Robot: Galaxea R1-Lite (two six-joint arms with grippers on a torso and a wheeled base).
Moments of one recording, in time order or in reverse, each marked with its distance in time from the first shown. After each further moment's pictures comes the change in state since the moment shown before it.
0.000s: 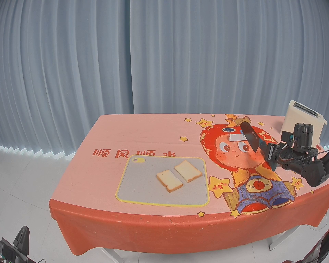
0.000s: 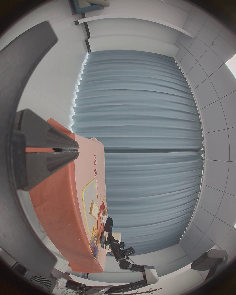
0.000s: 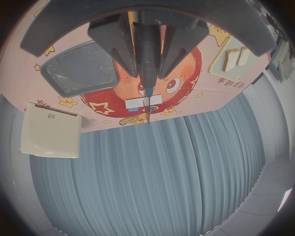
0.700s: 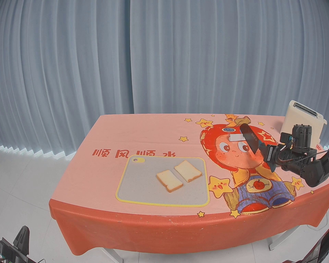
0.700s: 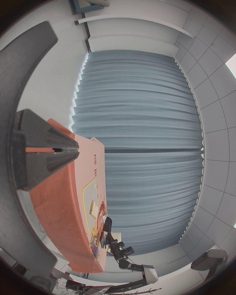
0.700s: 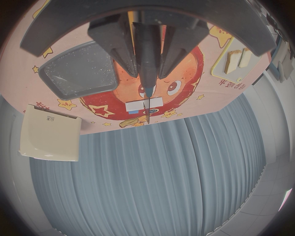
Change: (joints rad) left arm 0.000 0.000 0.000 0.000 0.000 0.000; right arm -0.001 0.017 -0.001 0.000 0.000 0.000
